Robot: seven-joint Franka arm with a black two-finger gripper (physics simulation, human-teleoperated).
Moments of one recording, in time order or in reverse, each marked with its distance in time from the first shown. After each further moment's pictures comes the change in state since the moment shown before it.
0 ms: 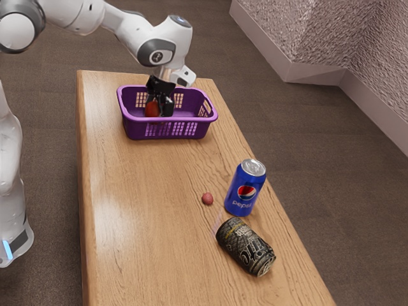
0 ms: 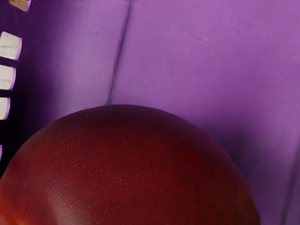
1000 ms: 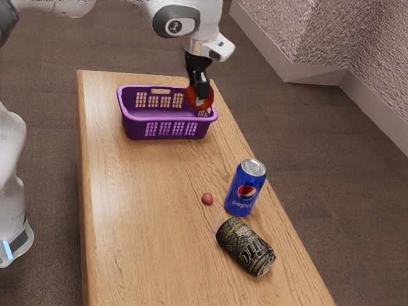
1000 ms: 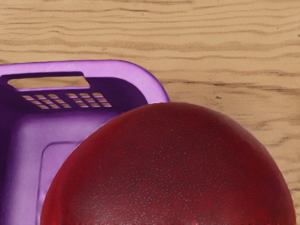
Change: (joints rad) arm -0.140 -0.116 -0.143 0.216 0.029 -0.118 -0.039
